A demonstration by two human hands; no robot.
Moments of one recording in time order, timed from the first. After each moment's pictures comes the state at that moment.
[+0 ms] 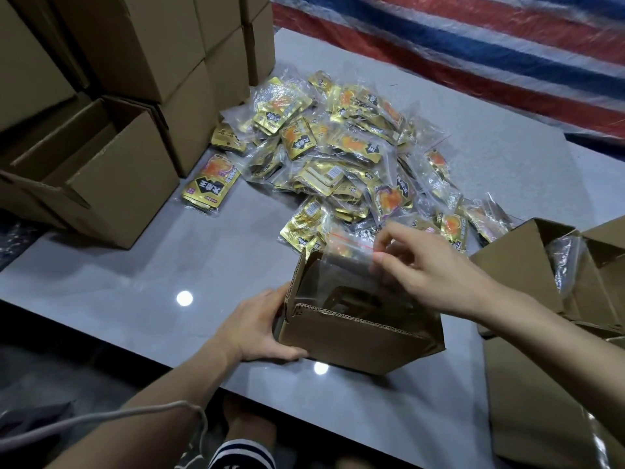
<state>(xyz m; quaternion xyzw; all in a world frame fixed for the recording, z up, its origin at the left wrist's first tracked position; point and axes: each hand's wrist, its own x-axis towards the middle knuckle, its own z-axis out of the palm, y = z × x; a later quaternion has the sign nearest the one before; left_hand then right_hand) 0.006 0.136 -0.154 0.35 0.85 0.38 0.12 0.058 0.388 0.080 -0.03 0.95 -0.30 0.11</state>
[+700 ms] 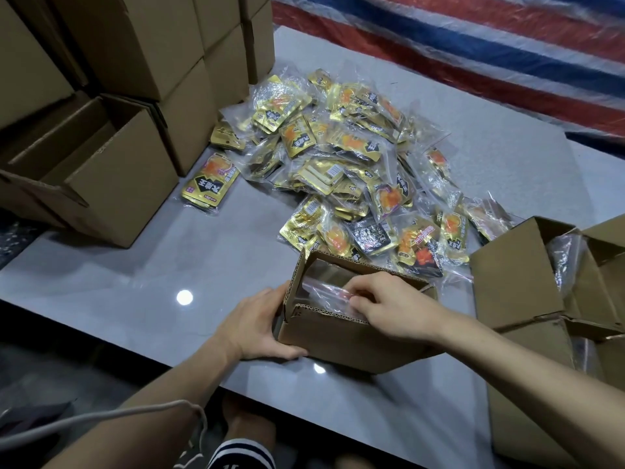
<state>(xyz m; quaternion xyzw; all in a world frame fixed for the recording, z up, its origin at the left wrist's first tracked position) 0.007 0.136 -0.154 0.34 0.85 0.39 0.11 0.065 0.365 0.027 0.02 0.93 -0.25 0.25</state>
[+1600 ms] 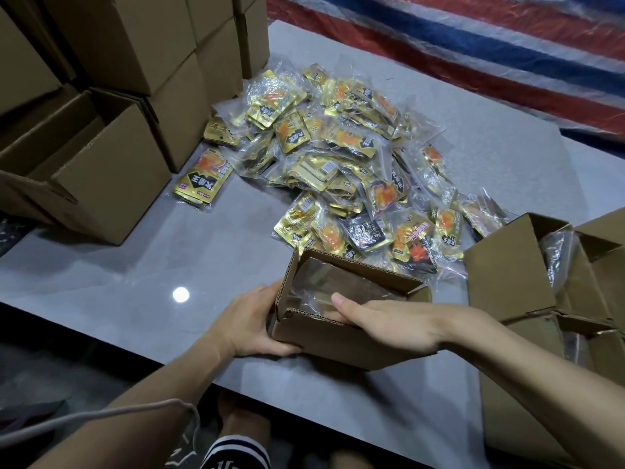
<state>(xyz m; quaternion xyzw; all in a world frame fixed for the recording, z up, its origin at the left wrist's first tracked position) 0.009 0.137 -0.150 0.35 0.85 0.39 0.10 0.073 0.357 0.054 -0.01 0.84 -0.22 0.49</state>
